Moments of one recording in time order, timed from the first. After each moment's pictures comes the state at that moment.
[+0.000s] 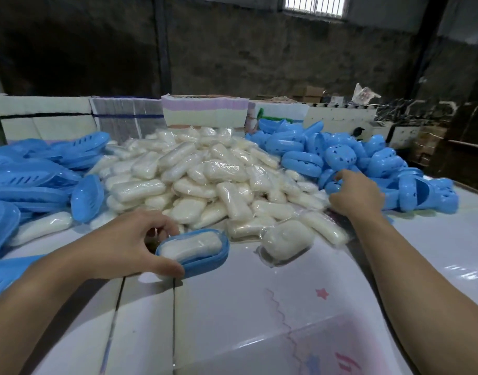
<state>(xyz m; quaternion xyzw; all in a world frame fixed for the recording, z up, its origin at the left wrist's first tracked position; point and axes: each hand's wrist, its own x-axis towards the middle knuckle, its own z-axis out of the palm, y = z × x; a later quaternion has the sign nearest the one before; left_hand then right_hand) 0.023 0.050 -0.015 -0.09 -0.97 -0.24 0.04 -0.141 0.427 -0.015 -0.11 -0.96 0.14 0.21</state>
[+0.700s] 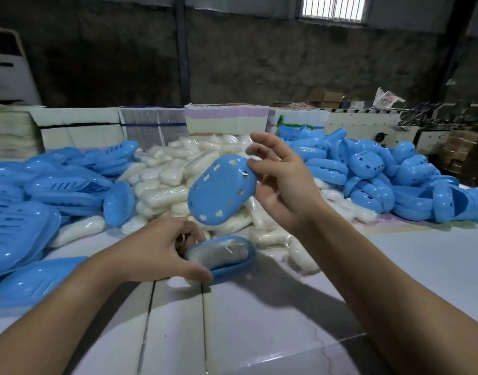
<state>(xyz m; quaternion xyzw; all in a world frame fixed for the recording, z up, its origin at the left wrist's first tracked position) 0.025 0.048 -0.015 -0.07 -0.96 -0.26 0.04 -0.054 0.253 0.033 0.29 -0.44 0.85 -0.08</state>
